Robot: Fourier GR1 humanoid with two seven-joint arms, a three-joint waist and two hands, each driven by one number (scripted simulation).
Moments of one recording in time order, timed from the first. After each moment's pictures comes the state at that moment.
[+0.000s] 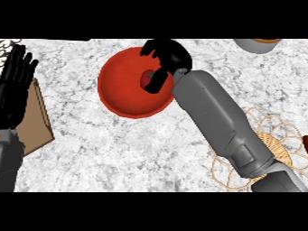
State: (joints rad) left arm -0.31 0.28 0.19 -1.48 0.13 0.01 0.00; right arm -1.11 0.00 0.22 -0.67 0.54 0.01 0.32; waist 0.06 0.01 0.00
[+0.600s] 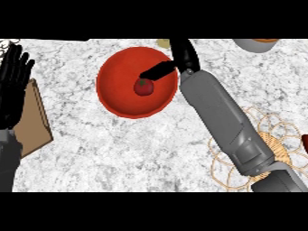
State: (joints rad) left arm -0.30 0.29 0.20 -1.47 0.12 0.01 -0.01; right arm -1.10 0.00 0.12 -0.57 0.28 -0.32 0.04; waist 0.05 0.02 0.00
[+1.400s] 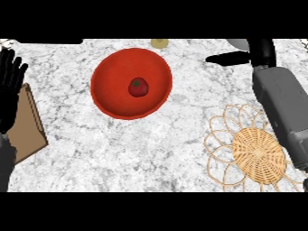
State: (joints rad) left arm -0.27 0.30 0.23 -1.47 0.13 0.00 -0.03; right arm -1.00 -0.29 -0.18 -0.46 0.07 -0.16 -0.26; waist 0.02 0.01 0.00
